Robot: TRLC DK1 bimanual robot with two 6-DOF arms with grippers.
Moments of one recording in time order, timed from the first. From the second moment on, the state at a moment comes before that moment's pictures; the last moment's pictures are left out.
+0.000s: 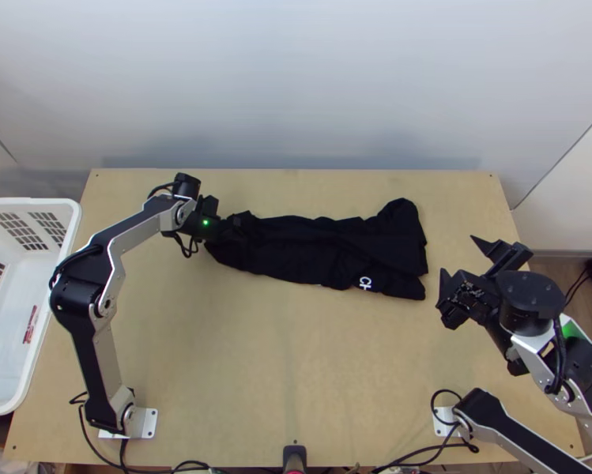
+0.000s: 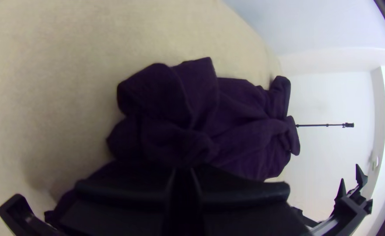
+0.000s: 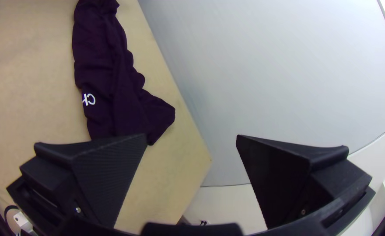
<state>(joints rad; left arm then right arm) -0.18 2.08 1.50 -0.54 0.69 -0.27 0.62 0.74 1.01 -0.75 0.49 -0.82</state>
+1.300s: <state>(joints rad) -0.52 2.18 2.24 -1.03 0.23 -0.27 0.66 0.65 0.83 -0.66 0.50 -0.63</state>
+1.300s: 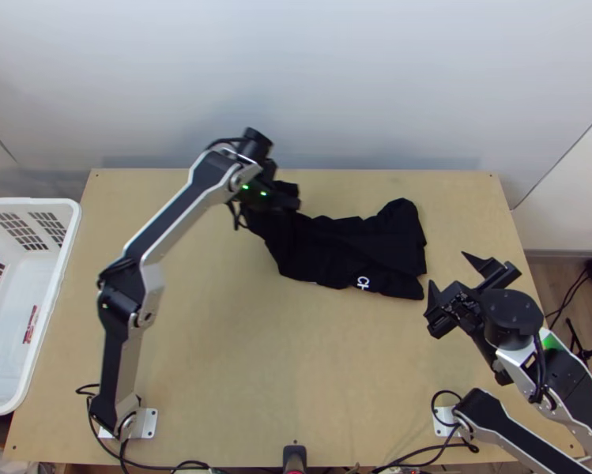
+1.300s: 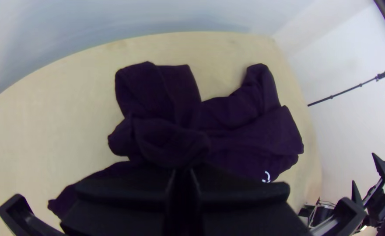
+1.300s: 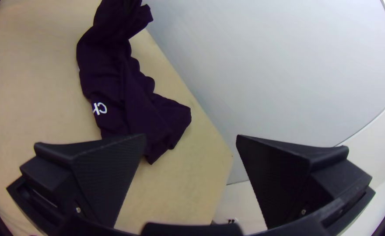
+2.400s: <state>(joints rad) -0.86 2.43 2.32 -0.25 0.23 -0.49 0.50 0.42 0.57 -0.56 0.50 -0.55</state>
